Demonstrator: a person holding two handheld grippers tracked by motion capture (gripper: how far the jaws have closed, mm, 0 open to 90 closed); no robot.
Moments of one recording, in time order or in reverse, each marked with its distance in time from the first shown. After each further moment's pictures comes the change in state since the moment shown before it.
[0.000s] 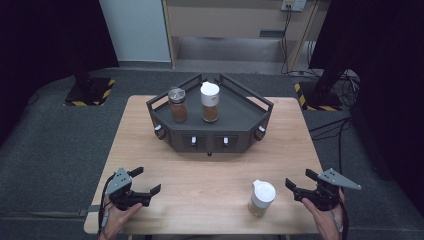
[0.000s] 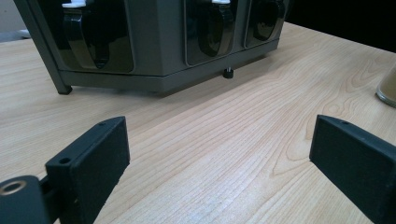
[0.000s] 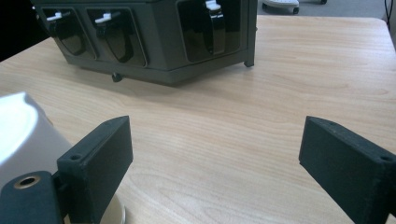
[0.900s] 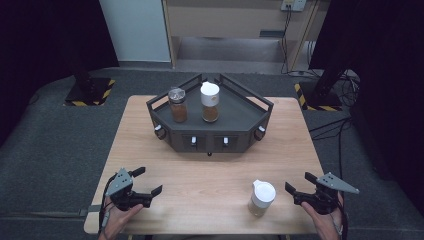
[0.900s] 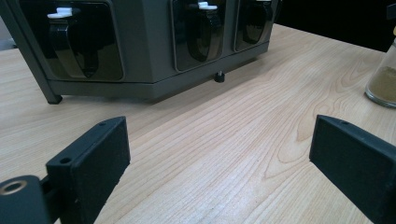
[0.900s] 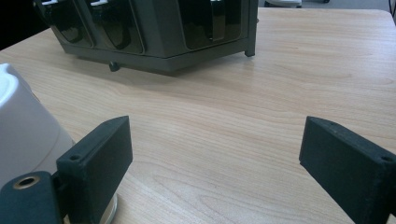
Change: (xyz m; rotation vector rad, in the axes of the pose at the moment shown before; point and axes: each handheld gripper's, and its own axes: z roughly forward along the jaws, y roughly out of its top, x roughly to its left) left arm 0.000 0.001 0.001 -0.014 -0.029 0.027; right arm -0.005 -0.013 0.004 0.004 0.009 -0.009
